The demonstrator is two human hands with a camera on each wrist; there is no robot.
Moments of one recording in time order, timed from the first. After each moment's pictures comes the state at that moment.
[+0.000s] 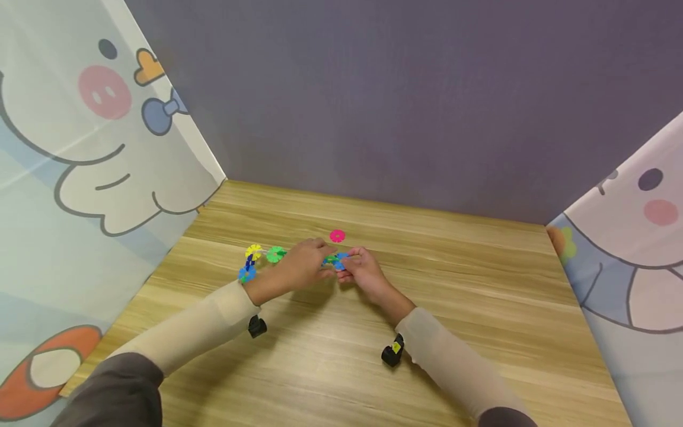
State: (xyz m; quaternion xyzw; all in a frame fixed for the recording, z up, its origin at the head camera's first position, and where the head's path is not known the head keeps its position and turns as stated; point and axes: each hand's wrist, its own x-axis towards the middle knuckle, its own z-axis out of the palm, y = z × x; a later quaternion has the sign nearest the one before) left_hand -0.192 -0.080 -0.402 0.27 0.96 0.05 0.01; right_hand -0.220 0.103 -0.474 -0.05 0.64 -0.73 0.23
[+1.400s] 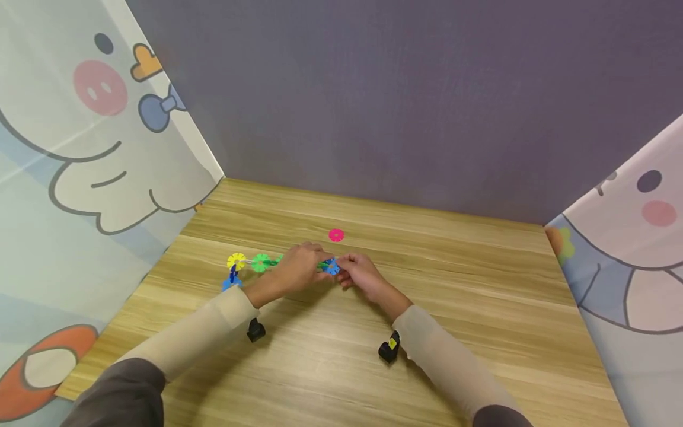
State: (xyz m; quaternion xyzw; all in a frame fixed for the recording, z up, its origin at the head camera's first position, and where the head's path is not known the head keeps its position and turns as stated) left_hand -0.197 -0.089 -0.429 0.27 0.96 0.05 -0.04; right_hand -0.226 0.095 -0.482 -0.03 0.68 -0.67 0.28
